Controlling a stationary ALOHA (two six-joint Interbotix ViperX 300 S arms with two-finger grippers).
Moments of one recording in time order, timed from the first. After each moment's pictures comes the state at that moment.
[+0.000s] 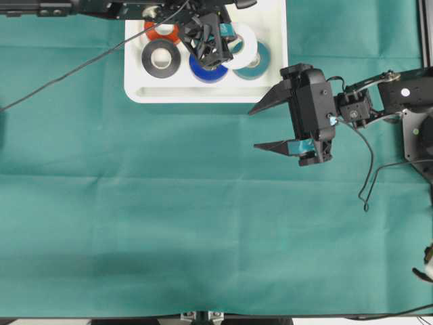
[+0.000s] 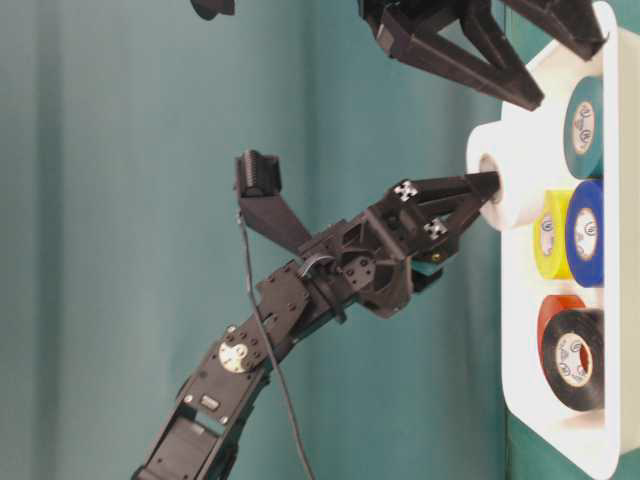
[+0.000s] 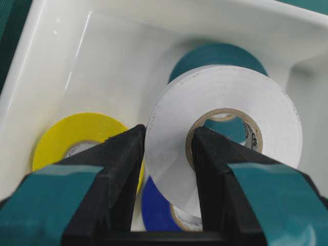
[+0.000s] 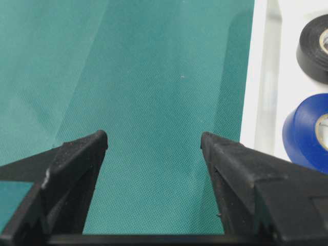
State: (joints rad) left arm 0.33 0.31 0.16 -0.02 0.39 0.04; right arm -0.09 -0.19 0.98 -0.68 -0.30 0.57
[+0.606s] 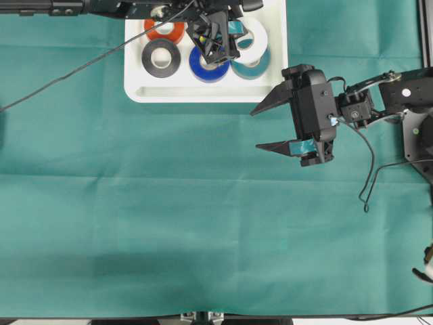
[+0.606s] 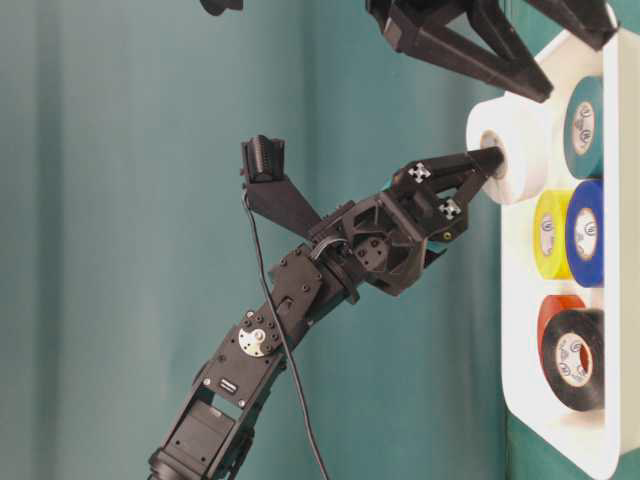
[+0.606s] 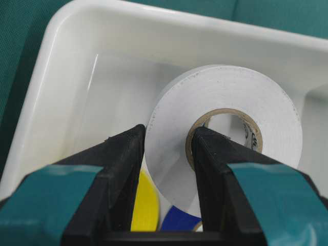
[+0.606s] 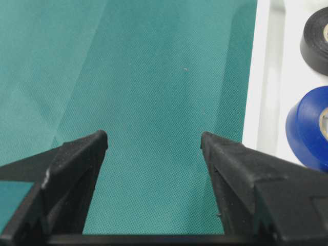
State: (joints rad) left arm 0.33 0.35 0.14 -0.02 0.31 0.13; right arm -0.09 -0.19 0.99 -0.68 -0.30 0.57
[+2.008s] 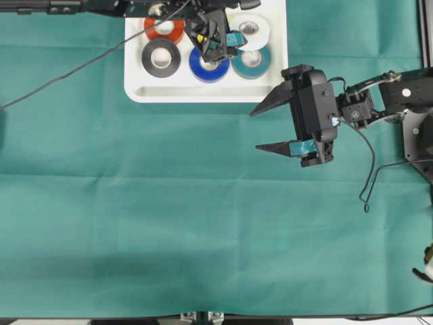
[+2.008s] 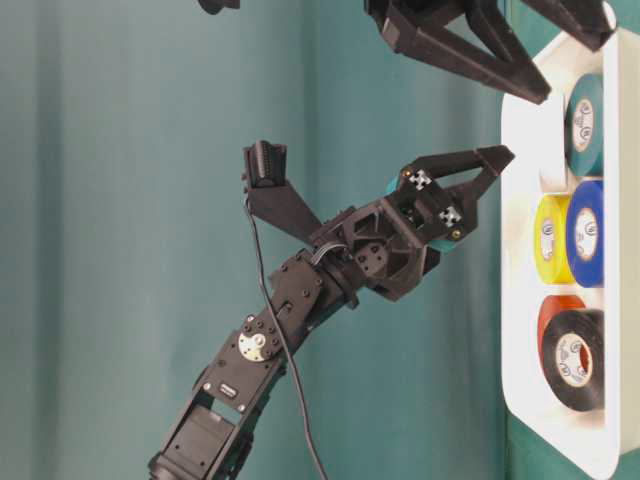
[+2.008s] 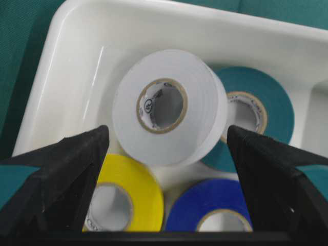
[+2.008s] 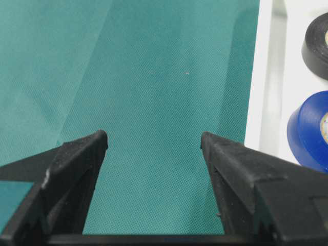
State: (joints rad) left arm 0.34 0.34 0.15 -0.02 0.31 0.14; right arm -0.09 -0.19 0.99 -0.68 -0.32 0.57
